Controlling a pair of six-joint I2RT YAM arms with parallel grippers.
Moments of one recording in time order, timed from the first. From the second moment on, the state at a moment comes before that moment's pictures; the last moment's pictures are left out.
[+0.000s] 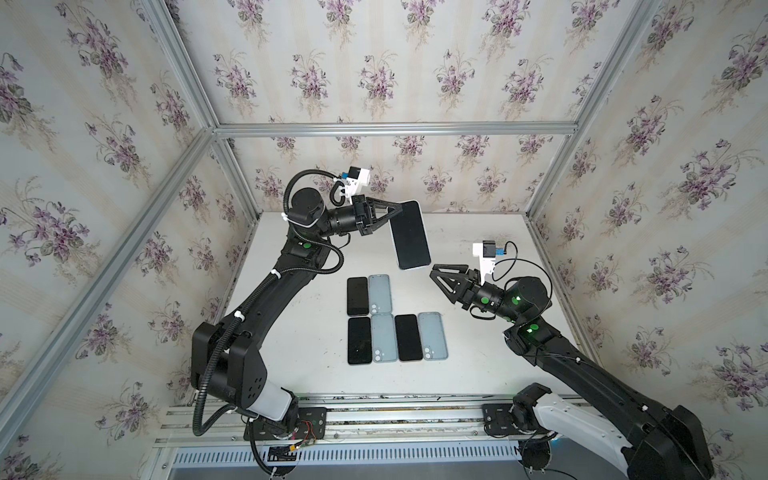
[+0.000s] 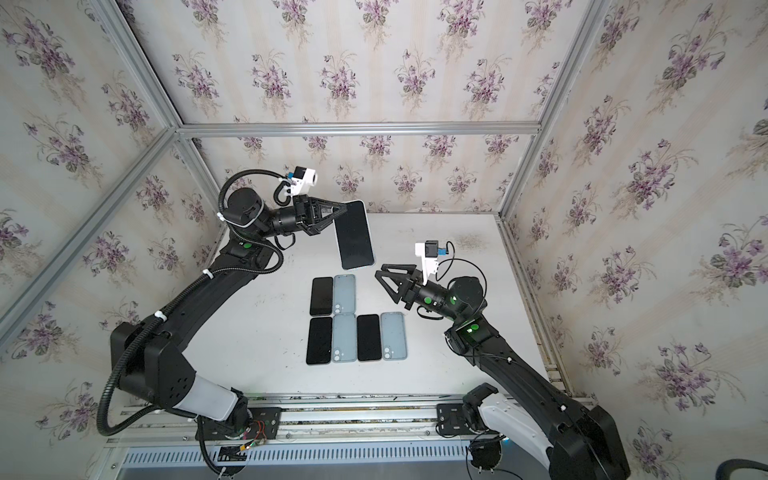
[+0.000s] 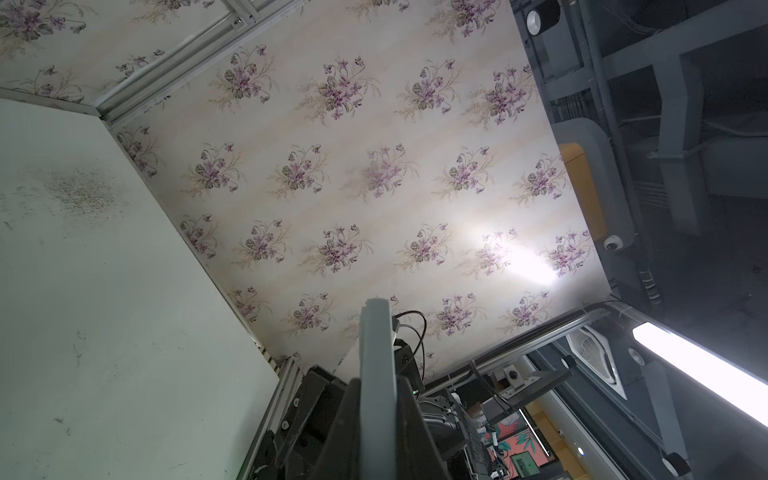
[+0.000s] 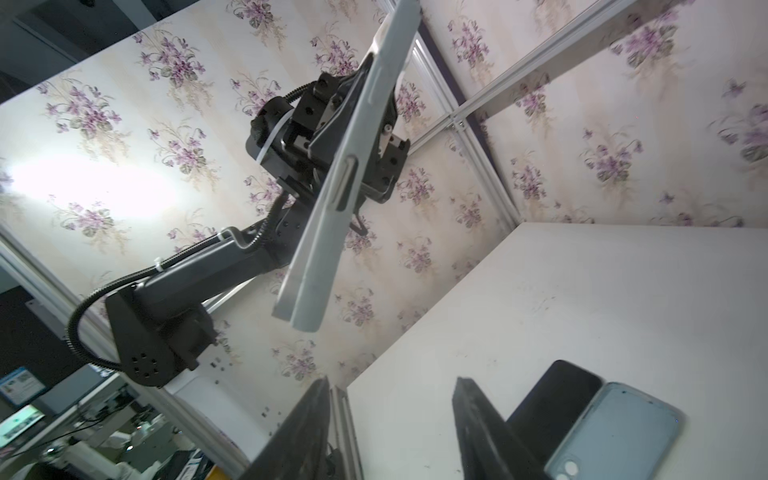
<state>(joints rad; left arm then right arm) -0.33 1.53 1.36 0.49 1.02 -1.34 0.50 0.96 0.58 0.57 -0.63 0.74</state>
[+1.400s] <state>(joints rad) -0.35 1.48 1.22 0.58 0.96 -1.38 0.60 1.09 0.60 0.73 -0.56 0.84</state>
